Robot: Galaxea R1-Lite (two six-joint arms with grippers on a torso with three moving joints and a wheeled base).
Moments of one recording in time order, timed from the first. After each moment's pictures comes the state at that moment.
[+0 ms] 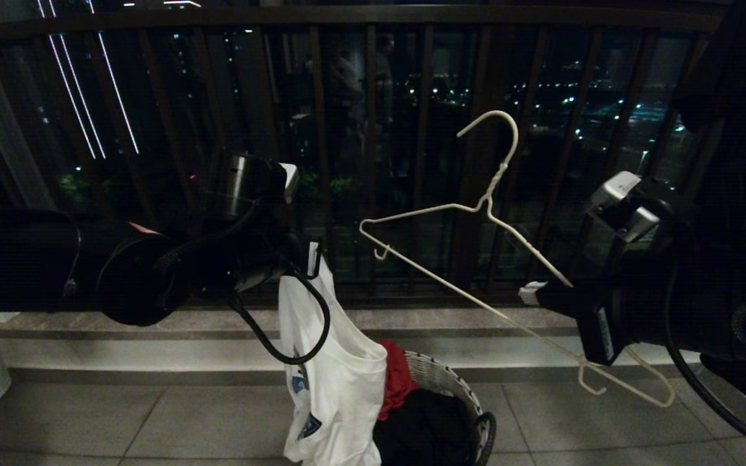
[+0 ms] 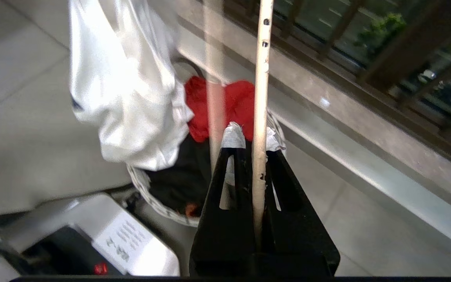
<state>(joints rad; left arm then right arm) -0.52 1.78 -1.21 -0.19 0.31 -0.09 0.52 1.37 -0.93 -0.01 0.05 -0.12</state>
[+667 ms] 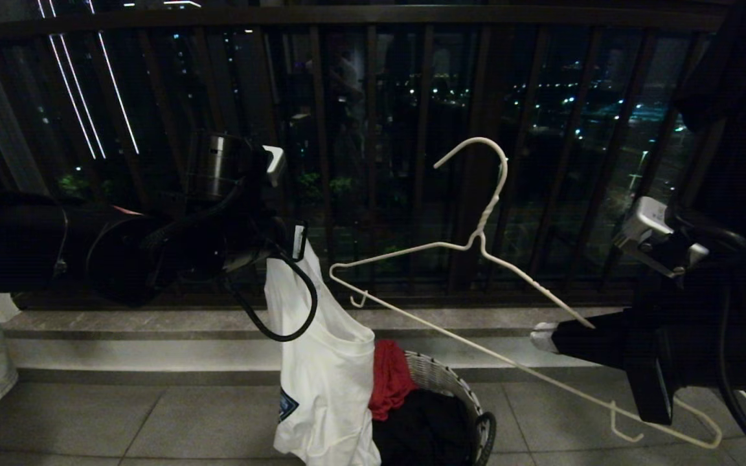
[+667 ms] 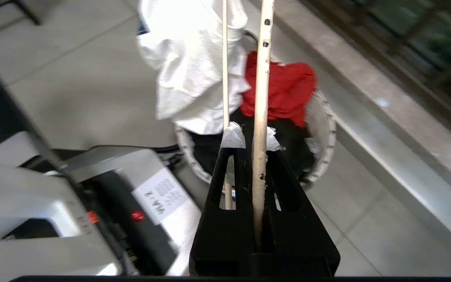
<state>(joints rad) -0.47 1.79 -1.26 -0.19 0.31 -0.02 0.52 1.30 -0.92 0.14 0.28 -0.18</state>
